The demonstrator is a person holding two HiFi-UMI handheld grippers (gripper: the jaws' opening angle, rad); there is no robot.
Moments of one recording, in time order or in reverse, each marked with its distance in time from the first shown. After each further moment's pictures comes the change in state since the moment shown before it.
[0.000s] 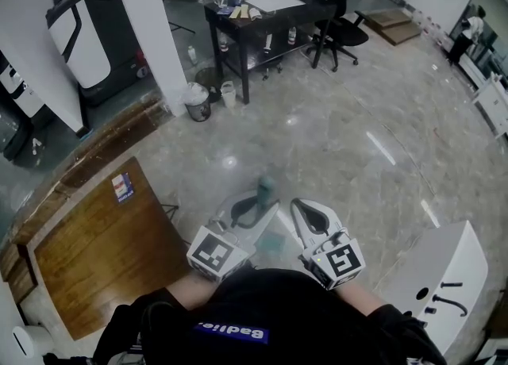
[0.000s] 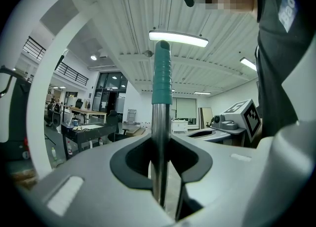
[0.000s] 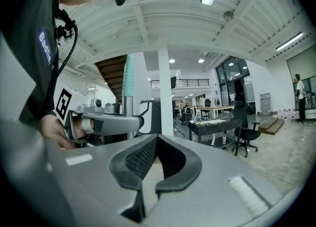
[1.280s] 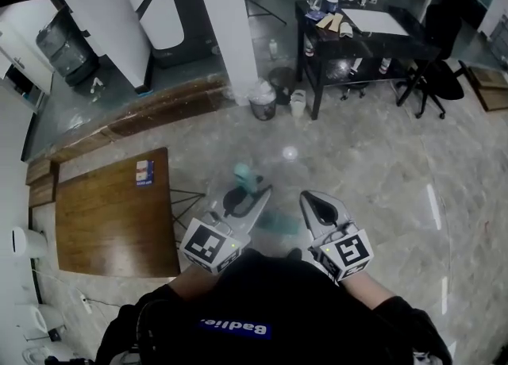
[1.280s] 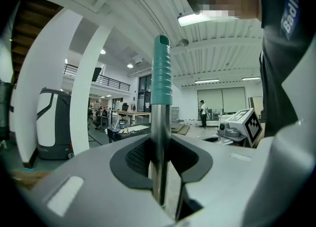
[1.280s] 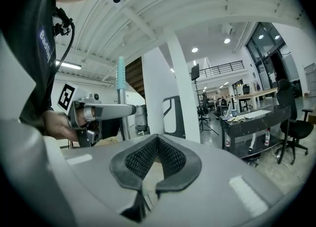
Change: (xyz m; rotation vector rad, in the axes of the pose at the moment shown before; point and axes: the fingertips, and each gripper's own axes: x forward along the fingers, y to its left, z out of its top) left arm 0.110 0.211 0.009 0.014 0.043 0.541; right arm 0.206 -0.163 0.009 0.032 0.035 0.470
